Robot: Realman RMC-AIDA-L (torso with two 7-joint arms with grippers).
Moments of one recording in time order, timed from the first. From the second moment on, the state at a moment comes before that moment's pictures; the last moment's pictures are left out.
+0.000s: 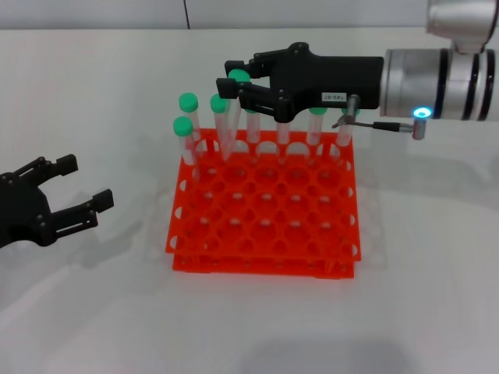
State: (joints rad) left arm -0.15 -2.04 0.79 0.77 1.67 1.52 -1.22; right arm 0.83 2.03 -1.42 -0.48 -1.21 -1.21 1.29
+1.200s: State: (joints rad) left arm -0.23 -2.01 0.71 0.73 1.79 1.57 -1.32; right arm 0.81 2.03 -1.62 -0.53 -1.09 -1.05 1.26
